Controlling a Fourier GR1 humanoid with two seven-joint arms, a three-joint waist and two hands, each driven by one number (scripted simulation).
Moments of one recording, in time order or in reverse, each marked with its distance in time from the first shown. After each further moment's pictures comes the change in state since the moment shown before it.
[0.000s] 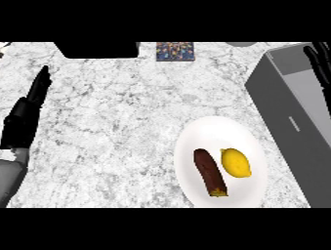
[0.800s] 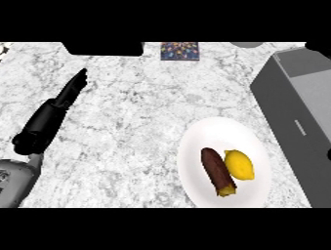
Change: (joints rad) left arm -0.010 -0.017 -0.097 -0.133 0.035 -0.209 -0.026; right arm -0.165 -0.286 0.022 0.148 0.245 0.550 -0.364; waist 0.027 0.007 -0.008
